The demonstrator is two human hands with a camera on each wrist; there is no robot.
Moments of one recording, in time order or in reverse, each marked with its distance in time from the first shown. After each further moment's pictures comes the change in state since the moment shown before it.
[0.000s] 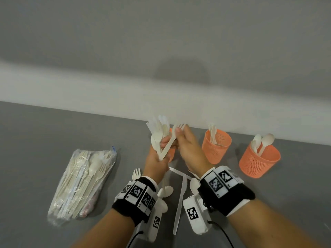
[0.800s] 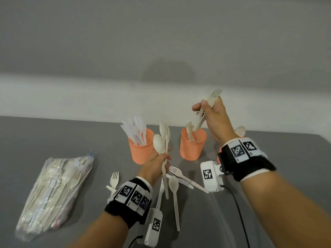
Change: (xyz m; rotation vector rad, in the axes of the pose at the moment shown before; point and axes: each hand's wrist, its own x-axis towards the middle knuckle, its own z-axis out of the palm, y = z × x) left_hand -0.005 0.000 0.049 -0.193 -0.252 -0.299; right_hand 0.030 -0.039 -0.134 -0.144 0.328 -0.189
